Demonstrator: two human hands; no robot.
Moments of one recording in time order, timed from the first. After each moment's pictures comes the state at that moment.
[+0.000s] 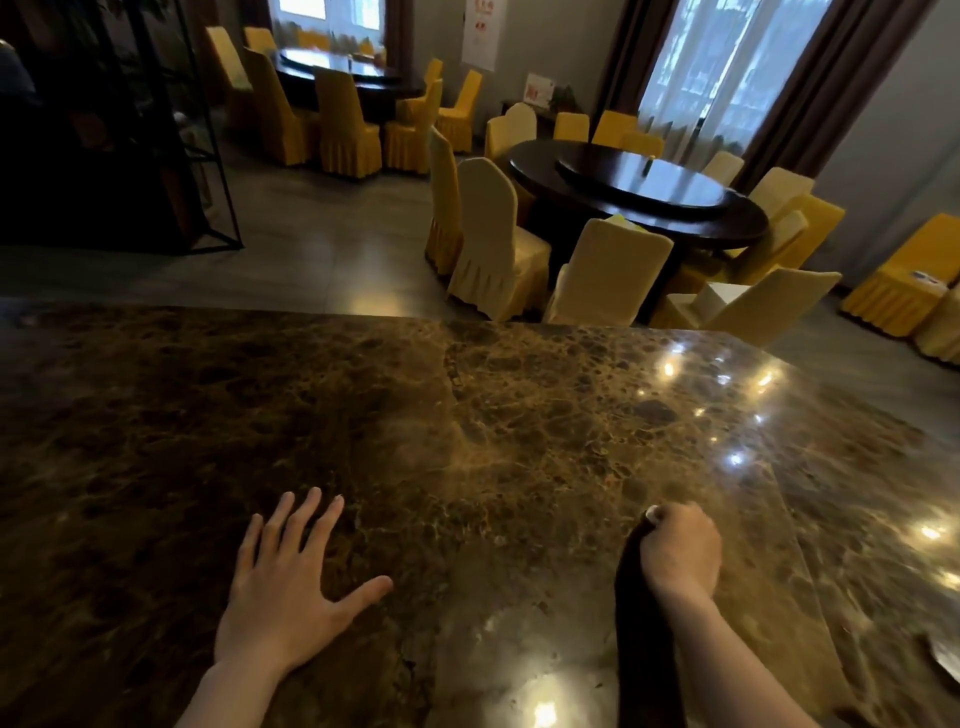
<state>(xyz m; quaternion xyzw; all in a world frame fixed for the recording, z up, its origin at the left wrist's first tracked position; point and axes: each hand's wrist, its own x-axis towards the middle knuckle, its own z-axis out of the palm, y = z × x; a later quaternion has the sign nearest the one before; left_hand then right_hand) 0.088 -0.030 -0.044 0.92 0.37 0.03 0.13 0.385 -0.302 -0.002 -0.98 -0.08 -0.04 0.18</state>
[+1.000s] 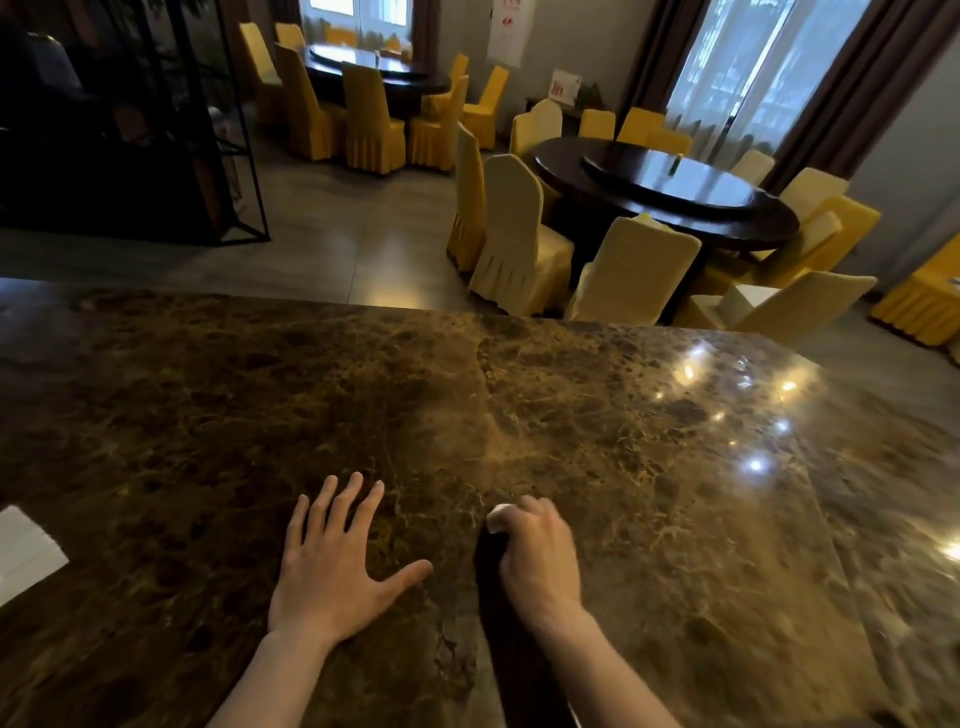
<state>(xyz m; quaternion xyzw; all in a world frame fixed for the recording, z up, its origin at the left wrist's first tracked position) 0.088 -0.029 -0.054 0.92 0.36 0.08 0.12 0.253 -0.191 -0.005 -0.89 -0.41 0.00 0.21</state>
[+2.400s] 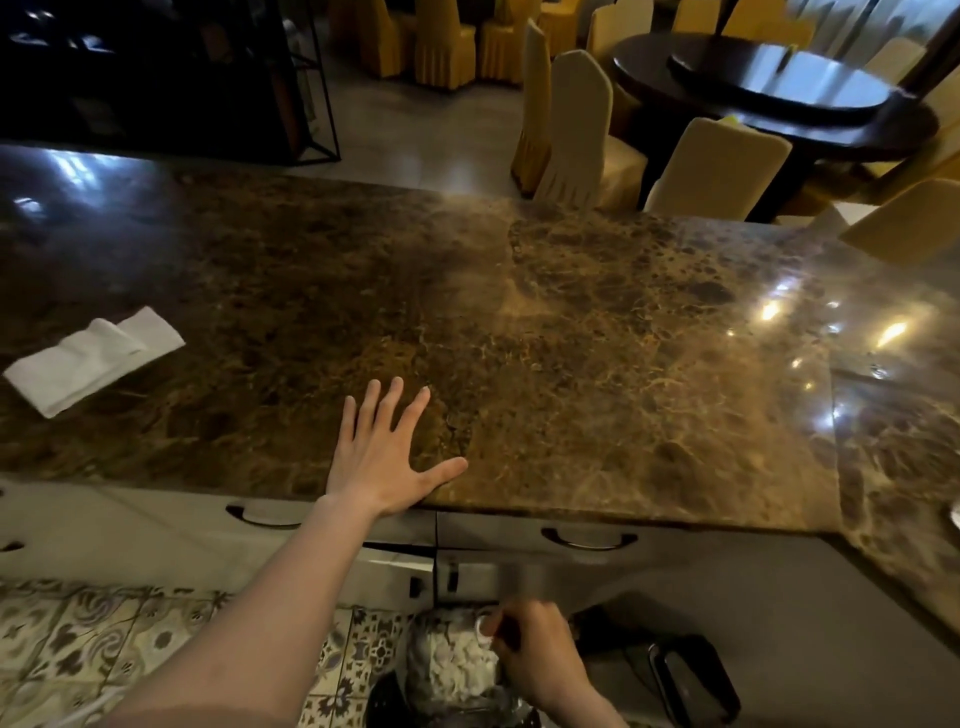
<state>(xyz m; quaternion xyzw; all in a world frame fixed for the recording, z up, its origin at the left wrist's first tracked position) 0.039 -0.148 -0.053 0.92 0.38 0.00 0.12 0.121 -0.407 -0.103 -0.83 -0.38 0.37 0.19</state>
